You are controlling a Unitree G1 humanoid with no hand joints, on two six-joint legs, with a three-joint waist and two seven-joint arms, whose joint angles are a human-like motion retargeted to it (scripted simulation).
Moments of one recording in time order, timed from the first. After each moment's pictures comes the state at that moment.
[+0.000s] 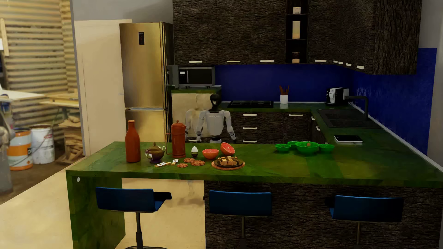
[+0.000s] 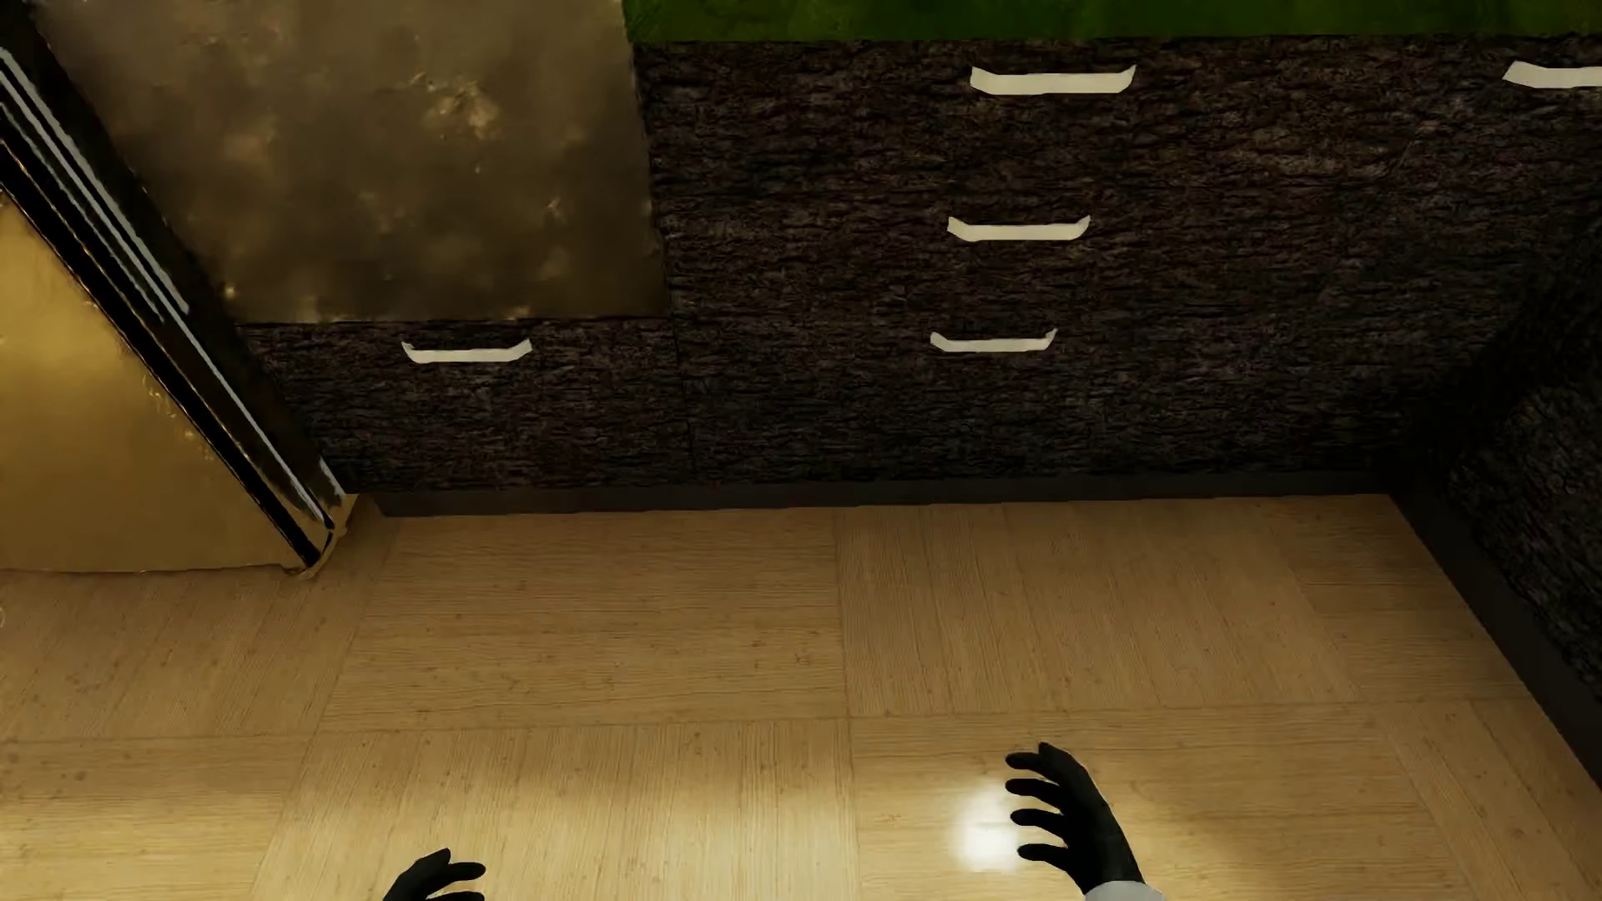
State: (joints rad) body -0.18 -0.27 -0.02 0.03 -0.02 0.01 0.04 0.00 -0.04 0.74 0.92 0.30 0.15 -0.43 -0.33 0.23 -0.17 -0.03 -0.08 0.01 0.02 0.55 0.55 -0.01 0.01 0.00 -0.01 0.00 0.01
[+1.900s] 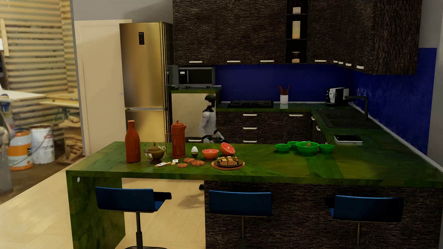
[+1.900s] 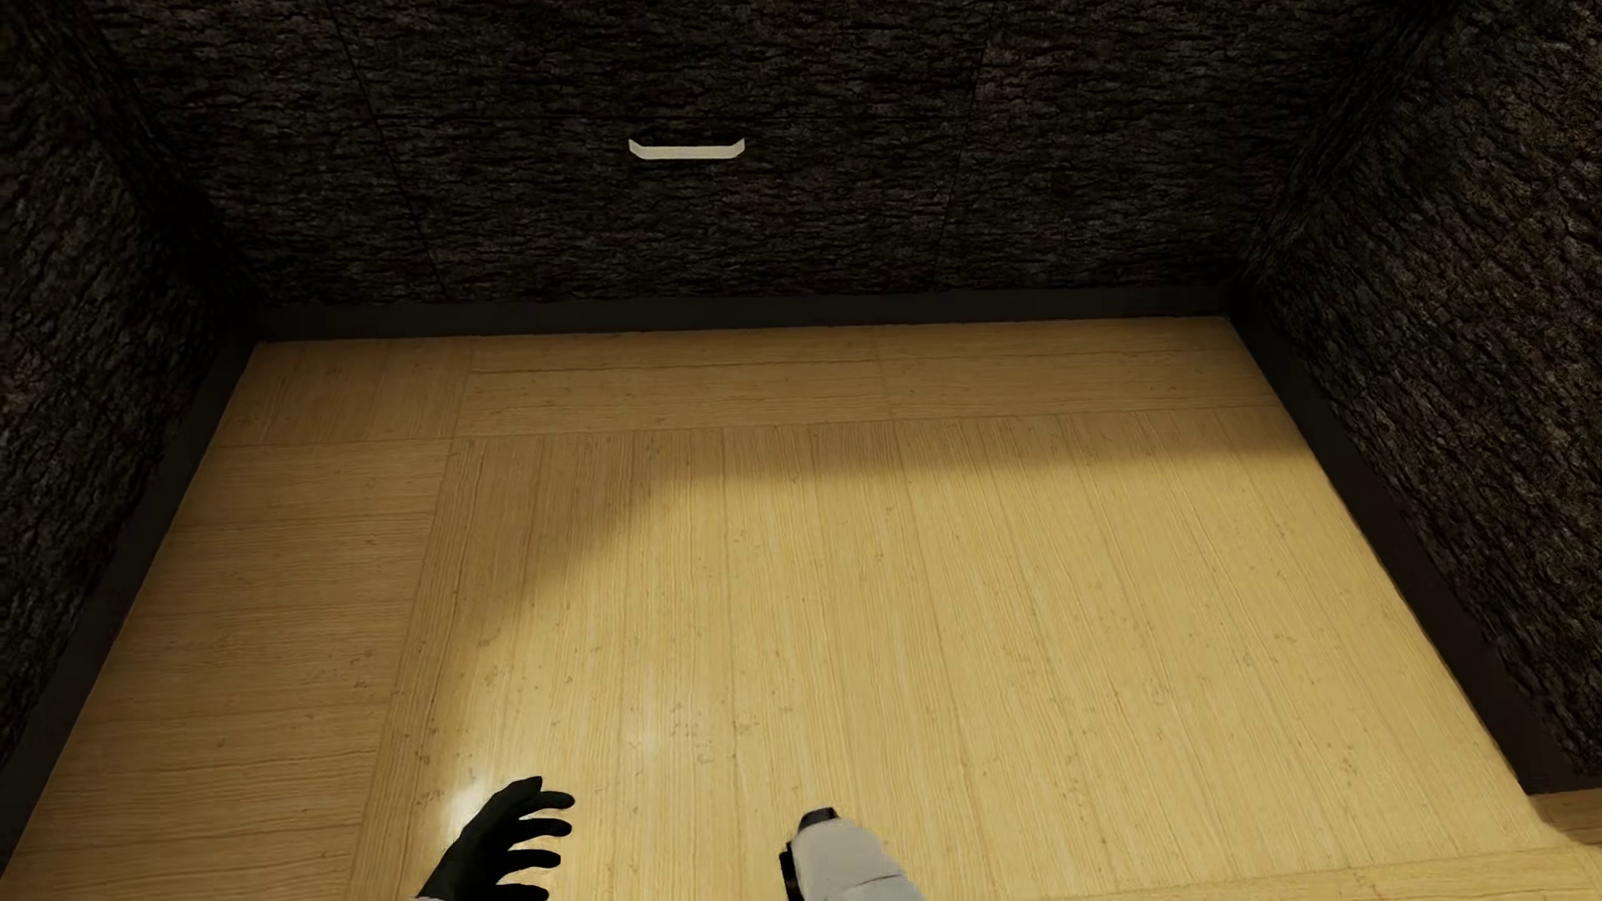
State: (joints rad) body -0.30 -0.64 -0.27 0.20 -0.03 -0.05 0.04 0.03 0.06 0.84 0.79 0.15 0.28 -0.49 -0.32 0.20 -0.13 -0.14 -0.05 -0.09 0.05 0.56 0.65 0.04 0.07 0.06 0.16 -0.08 -0.01
